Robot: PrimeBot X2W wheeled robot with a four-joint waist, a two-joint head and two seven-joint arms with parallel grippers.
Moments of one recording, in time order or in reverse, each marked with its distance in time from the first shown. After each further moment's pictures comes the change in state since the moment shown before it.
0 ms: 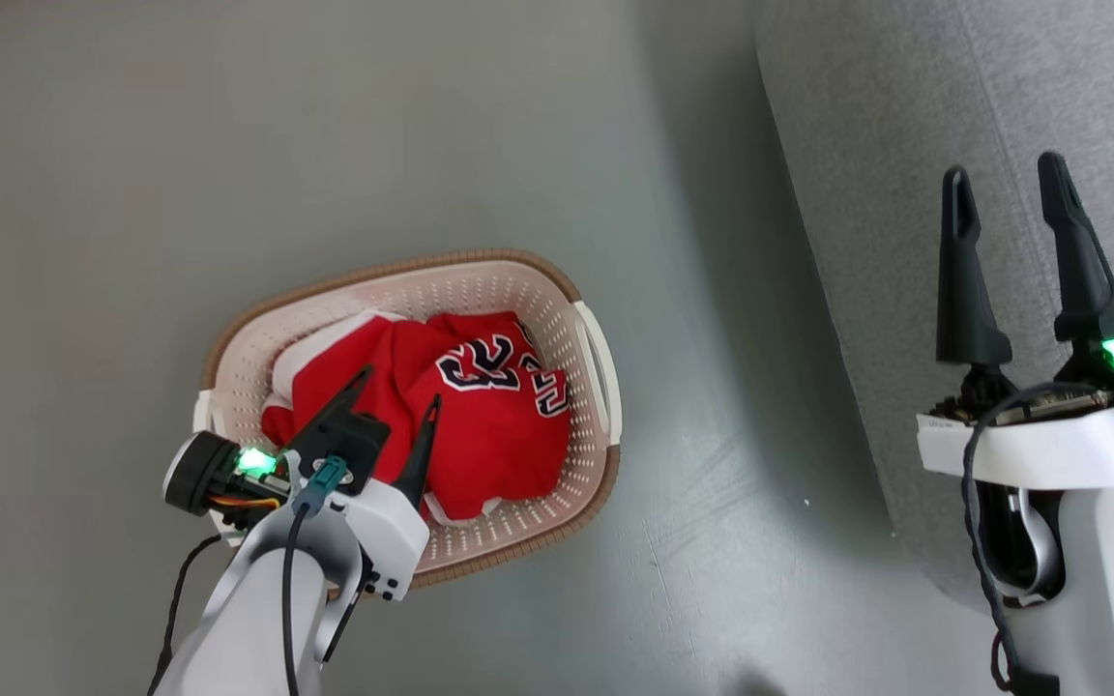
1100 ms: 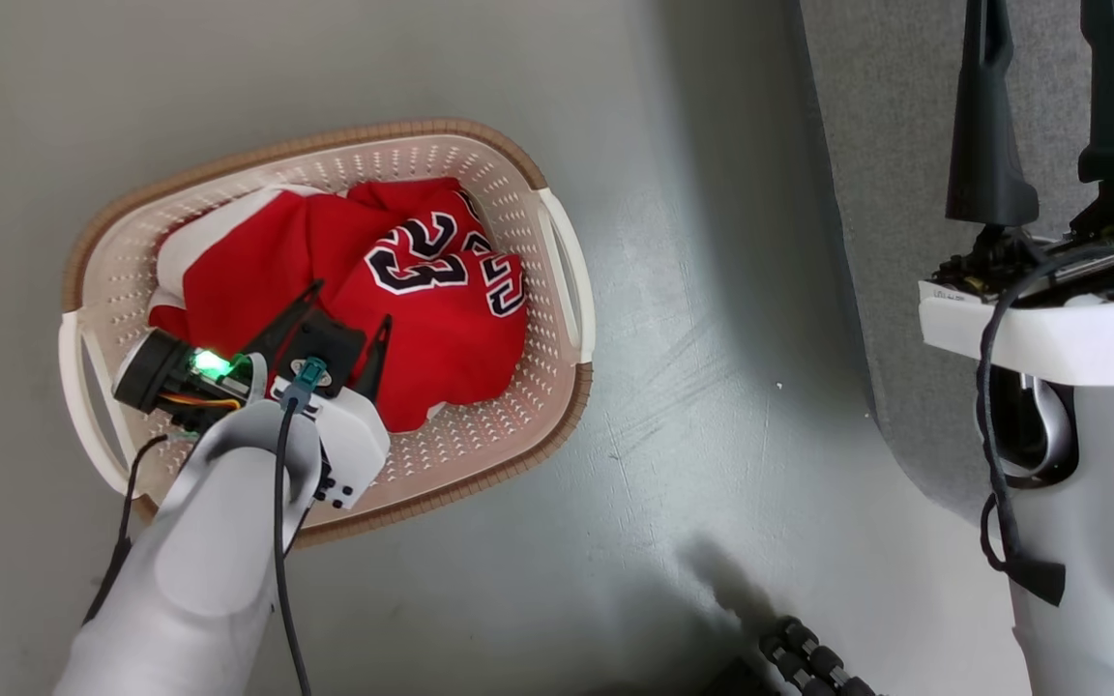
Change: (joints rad) left arm -0.248 0.035 -0.041 0.244 0.084 0.001 -0.013; right arm -0.240 -0.004 0.059 -0.012 0.042 0.000 -0.027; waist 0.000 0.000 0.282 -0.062
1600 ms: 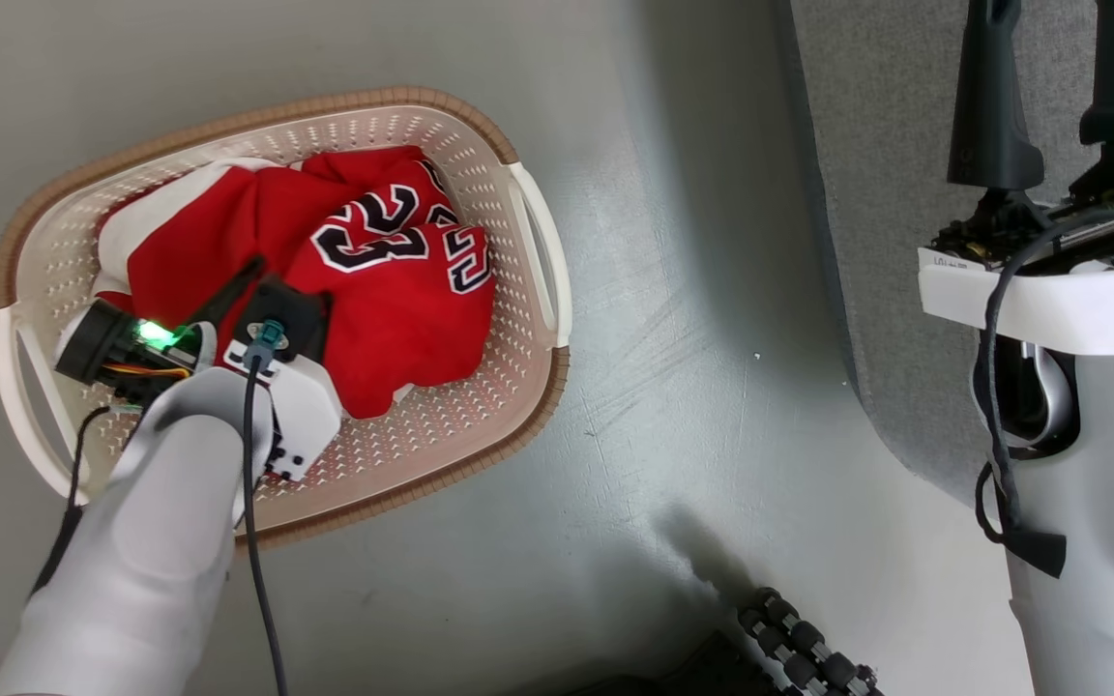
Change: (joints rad) left arm -0.080 0.047 -0.003 0.088 0.026 0.014 0.037; right arm -0.058 0.000 0.014 0.026 0.031 0.000 -0.010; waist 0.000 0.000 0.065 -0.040
